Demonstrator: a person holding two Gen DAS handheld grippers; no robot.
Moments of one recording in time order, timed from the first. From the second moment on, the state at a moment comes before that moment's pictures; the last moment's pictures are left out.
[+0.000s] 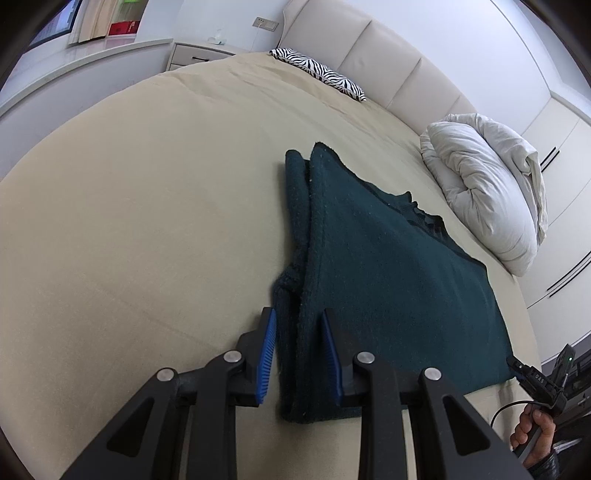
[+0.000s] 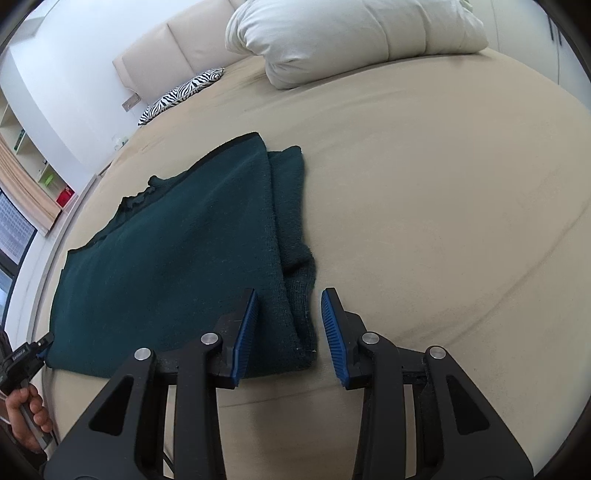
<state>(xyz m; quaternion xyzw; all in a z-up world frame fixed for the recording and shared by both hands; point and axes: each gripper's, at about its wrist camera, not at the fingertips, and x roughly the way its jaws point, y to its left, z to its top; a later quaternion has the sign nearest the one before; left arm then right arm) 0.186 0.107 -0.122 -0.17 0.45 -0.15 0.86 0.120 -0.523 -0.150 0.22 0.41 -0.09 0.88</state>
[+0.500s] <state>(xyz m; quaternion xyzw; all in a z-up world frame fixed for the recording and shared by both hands) 0.189 0.108 -0.127 -0.16 0.46 -0.16 0.86 0.116 -0.508 -0.153 0.17 0.43 -0.12 0.88</state>
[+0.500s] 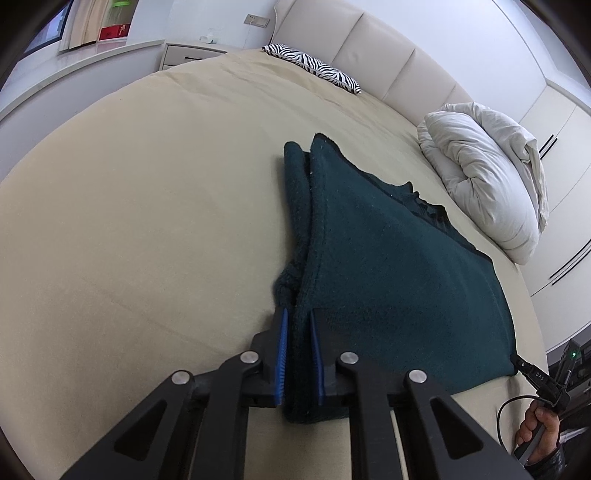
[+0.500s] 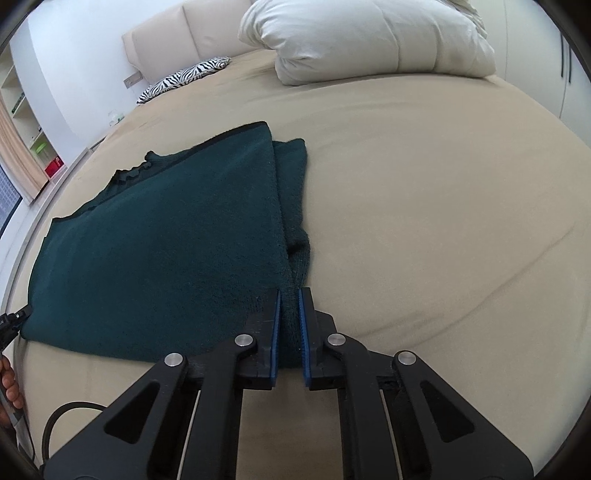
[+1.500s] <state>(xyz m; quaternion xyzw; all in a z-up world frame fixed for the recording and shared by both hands) 0.262 0.010 -0.071 -0.04 0.38 -0.16 0.91 0.220 -0.431 -0.100 0.21 0.41 0.03 0.89</state>
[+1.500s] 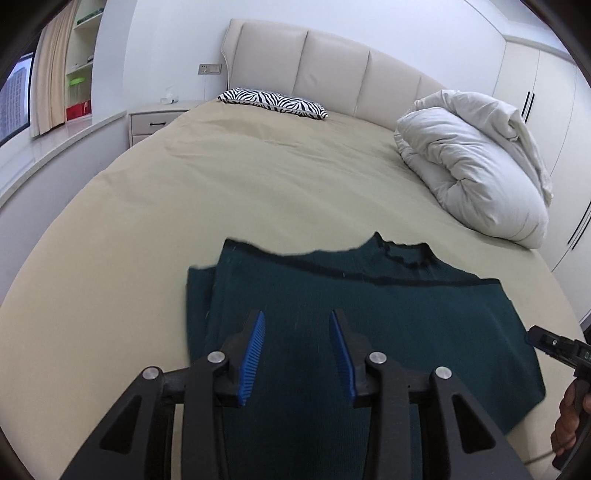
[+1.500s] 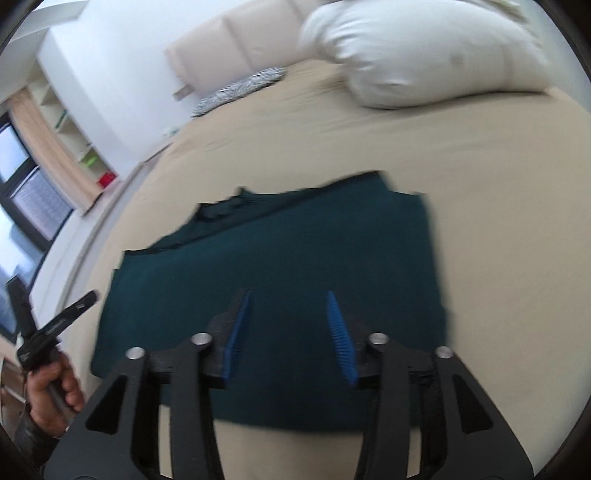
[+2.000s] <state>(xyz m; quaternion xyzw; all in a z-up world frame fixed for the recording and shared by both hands) 0.314 0.019 -0.124 -0.07 0.40 -0.16 0.90 0.334 -0.459 -0.178 0.39 0.38 0.04 0.84</state>
